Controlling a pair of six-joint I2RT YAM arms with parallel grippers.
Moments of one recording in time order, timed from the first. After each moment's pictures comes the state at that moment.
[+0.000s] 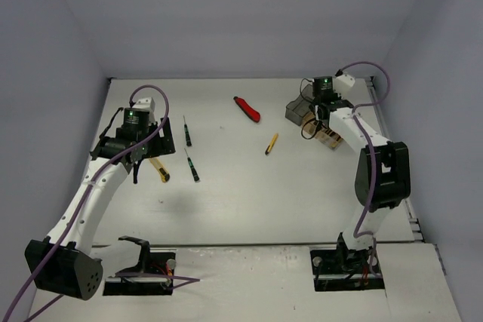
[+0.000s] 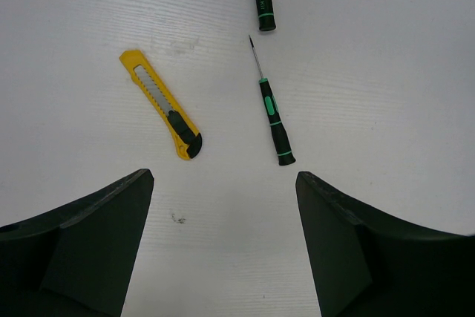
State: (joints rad) left arm -0.21 1.13 1.10 -0.78 -0.09 -0.34; right arm 0.19 1.76 1.32 -0.26 0.48 0.67
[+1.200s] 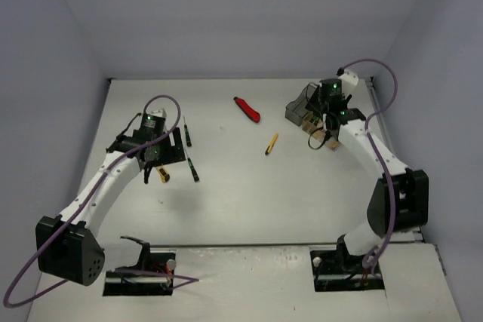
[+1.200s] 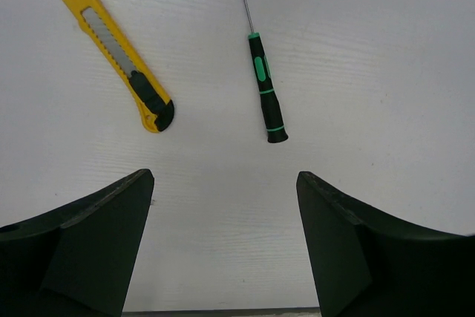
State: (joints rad) left arm -0.27 1.23 1.03 -0.77 -0.07 -0.44; right arm 0.20 1.57 1.22 -0.26 0.37 0.56
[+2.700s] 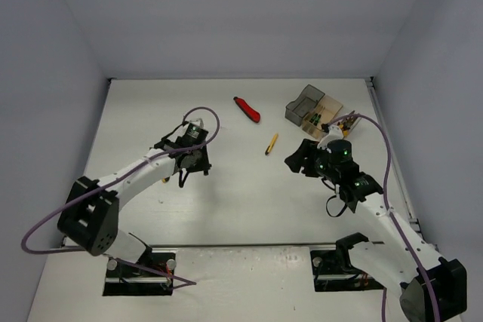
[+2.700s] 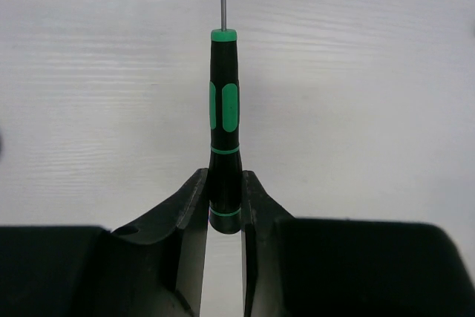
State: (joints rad) left arm -0.54 1.49 0.99 -0.53 -0.12 -0.66; right arm 0.35 0.89 0.57 -0.22 -0.15 0.54
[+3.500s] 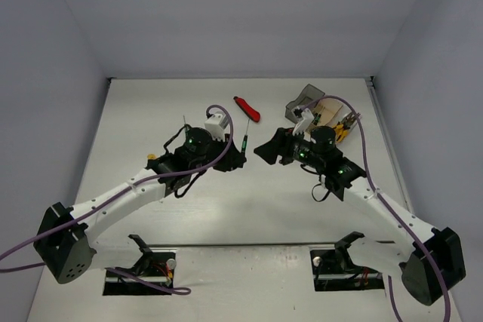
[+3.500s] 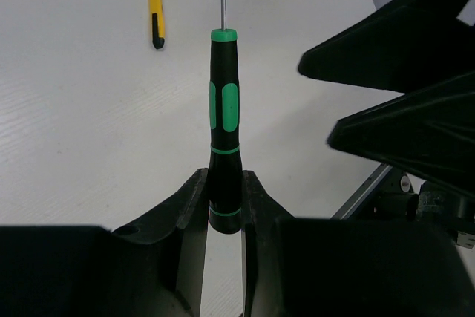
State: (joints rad) left arm -0.76 1.23 0.91 -0.12 0.13 -0.56; right arm 0.52 1.07 0.70 0.08 -0.36 0.55
